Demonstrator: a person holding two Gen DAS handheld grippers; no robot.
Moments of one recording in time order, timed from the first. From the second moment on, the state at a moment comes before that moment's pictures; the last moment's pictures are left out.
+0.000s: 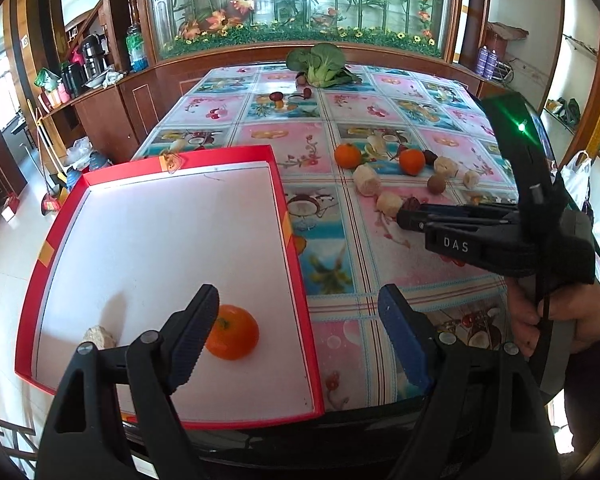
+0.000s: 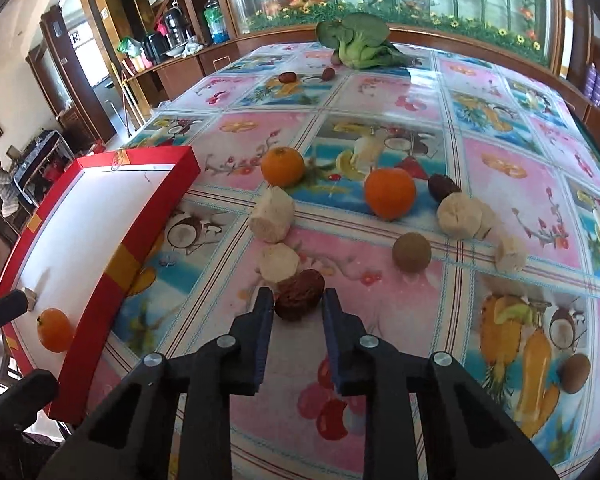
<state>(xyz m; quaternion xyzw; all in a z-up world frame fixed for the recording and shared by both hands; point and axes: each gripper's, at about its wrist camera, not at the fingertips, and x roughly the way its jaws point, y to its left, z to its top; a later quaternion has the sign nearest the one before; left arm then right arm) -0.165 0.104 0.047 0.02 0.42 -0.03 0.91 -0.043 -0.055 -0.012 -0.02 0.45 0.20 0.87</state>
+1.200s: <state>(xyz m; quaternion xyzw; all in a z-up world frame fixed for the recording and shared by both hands) -0.036 0.022 0.006 0.01 0.50 -0.06 0.86 -0.040 -0.168 -0.013 0.09 0.46 0.23 0.86</state>
